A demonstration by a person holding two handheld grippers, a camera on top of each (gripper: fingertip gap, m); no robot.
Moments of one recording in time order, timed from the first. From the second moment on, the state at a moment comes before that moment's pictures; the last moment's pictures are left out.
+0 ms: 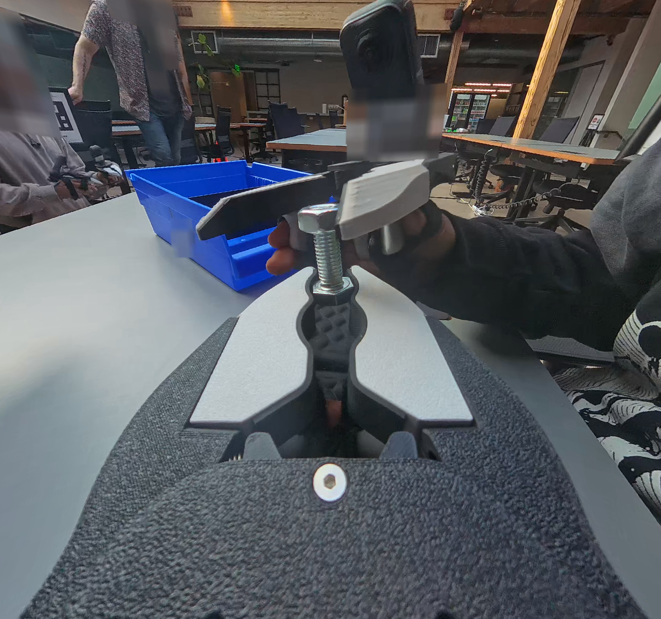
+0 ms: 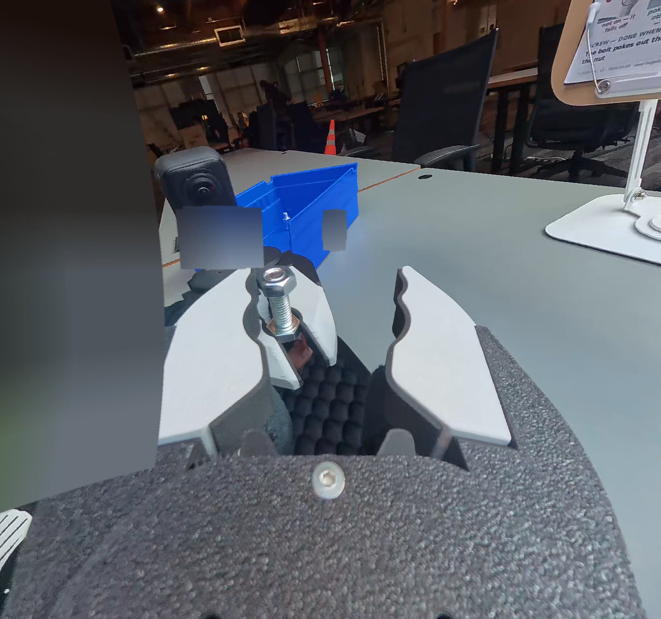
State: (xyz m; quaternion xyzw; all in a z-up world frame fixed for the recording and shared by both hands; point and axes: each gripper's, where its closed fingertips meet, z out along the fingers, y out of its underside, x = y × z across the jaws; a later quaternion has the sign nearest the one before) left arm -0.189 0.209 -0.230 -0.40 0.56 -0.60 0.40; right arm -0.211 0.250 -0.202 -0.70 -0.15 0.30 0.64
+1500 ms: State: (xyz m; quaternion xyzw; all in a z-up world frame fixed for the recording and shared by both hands) left arm -0.189 0.206 -0.230 -0.40 0.57 -0.60 0.40; right arm -0.186 0.228 -0.195 -0.66 -0.14 0.29 0.67
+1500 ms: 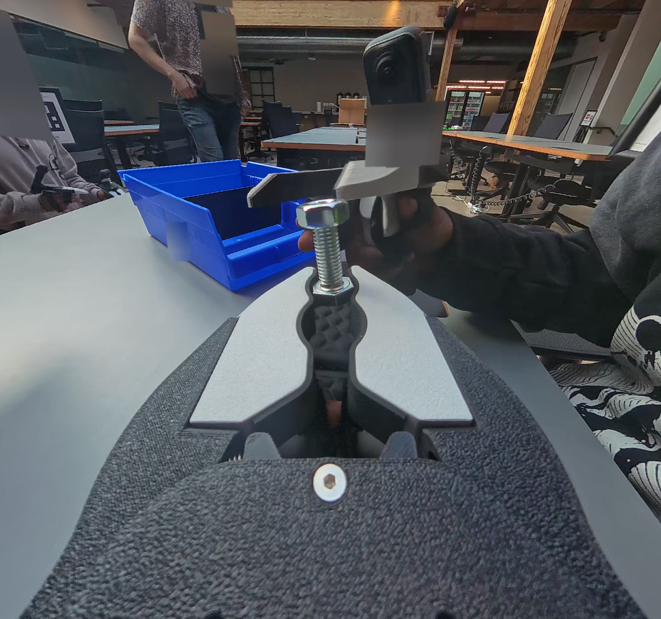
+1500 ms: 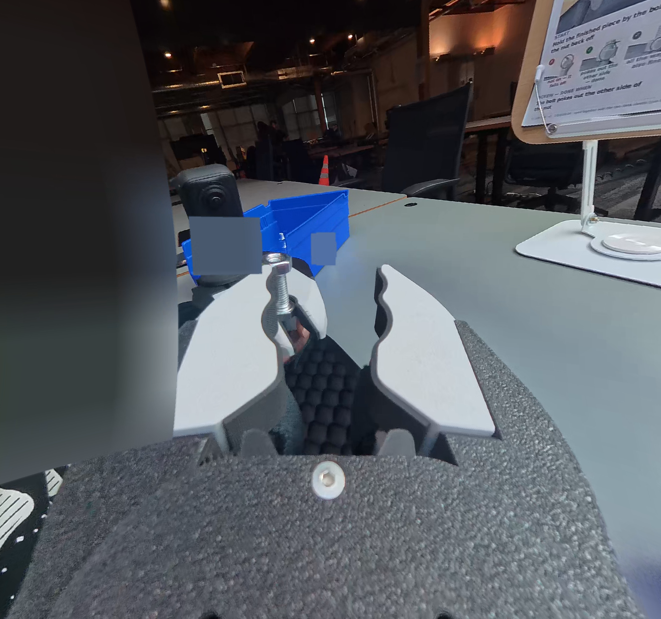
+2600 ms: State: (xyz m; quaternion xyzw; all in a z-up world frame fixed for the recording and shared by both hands) left arm -0.189 0.205 -0.231 -0.40 0.57 -0.60 0.40; right arm -0.194 0.230 -0.197 -0.66 -0.16 0.29 0.67
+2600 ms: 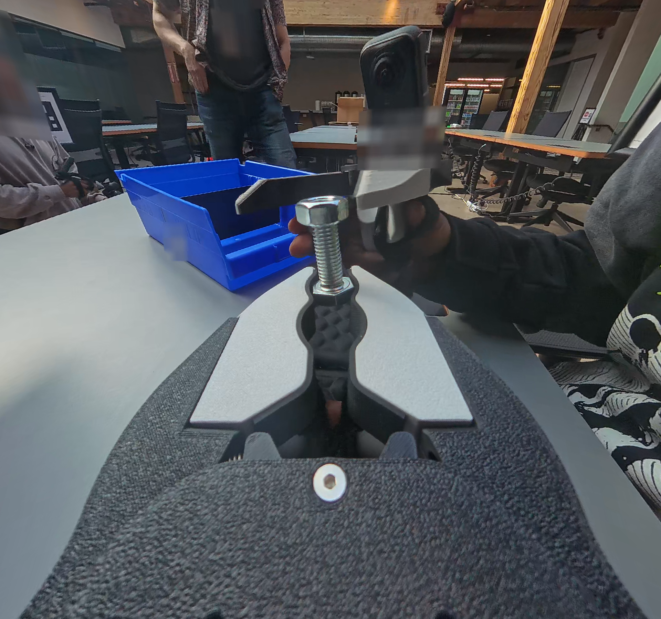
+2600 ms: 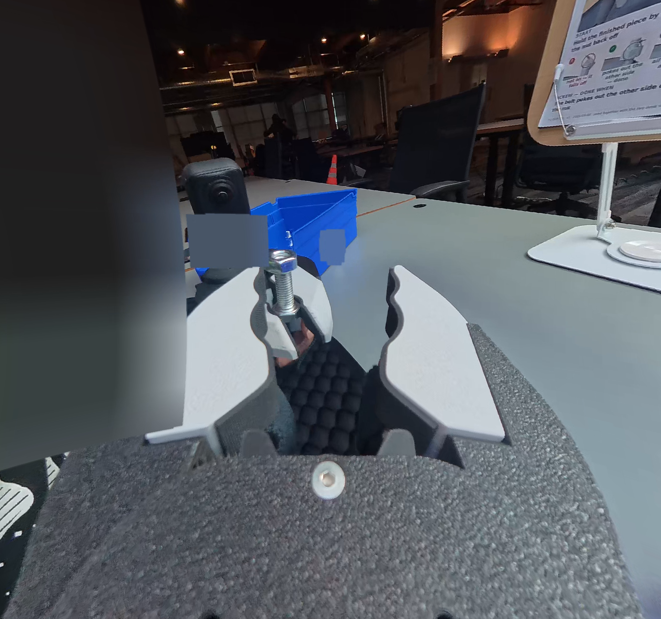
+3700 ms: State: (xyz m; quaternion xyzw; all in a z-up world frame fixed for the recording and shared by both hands) left arm -0.189 0.204 -0.231 -0.39 0.57 -0.60 0.40; right arm -0.199 0.233 -0.190 -0.65 -0.17 0.29 0.68
